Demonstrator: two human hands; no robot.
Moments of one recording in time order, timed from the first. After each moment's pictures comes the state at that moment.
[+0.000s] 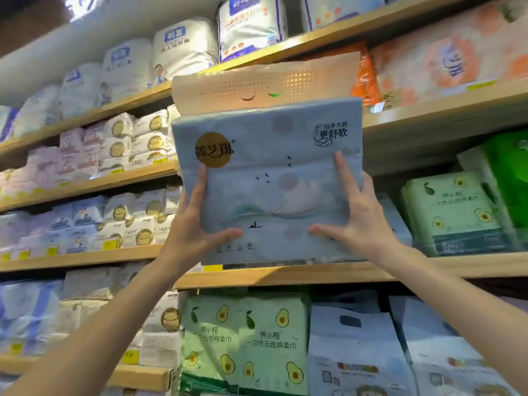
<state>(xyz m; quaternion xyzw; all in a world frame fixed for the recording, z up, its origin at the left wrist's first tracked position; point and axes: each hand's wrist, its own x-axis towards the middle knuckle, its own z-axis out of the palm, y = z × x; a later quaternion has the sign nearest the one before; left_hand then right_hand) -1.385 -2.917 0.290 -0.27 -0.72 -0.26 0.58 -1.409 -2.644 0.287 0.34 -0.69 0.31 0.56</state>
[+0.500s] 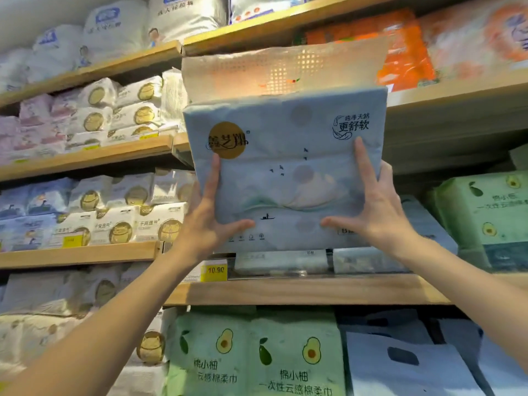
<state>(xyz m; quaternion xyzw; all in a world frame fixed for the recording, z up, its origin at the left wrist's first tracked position) -1.516 -2.965 0.312 -0.31 -0.70 -0.28 0.58 -1.503 -2.692 0.310 0.28 -0.70 0.28 0.60</state>
